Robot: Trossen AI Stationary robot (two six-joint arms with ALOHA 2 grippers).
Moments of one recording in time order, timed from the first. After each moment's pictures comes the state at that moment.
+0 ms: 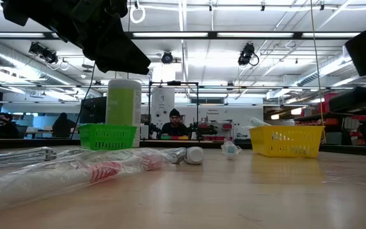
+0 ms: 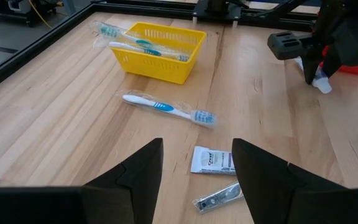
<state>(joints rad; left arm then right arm) -0.31 1.31 0.61 0.23 -0.50 -0.27 0.64 1.83 1.05 -0.69 -0.16 0.36</state>
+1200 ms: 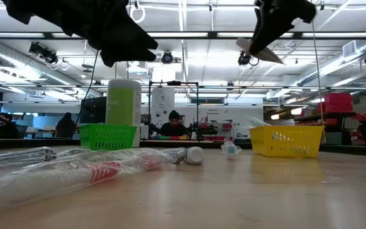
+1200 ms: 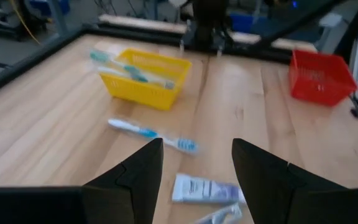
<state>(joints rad) -0.31 1.31 0.61 0.35 -0.49 -0.27 0.33 1.54 1.34 -1.06 0.72 0.19</state>
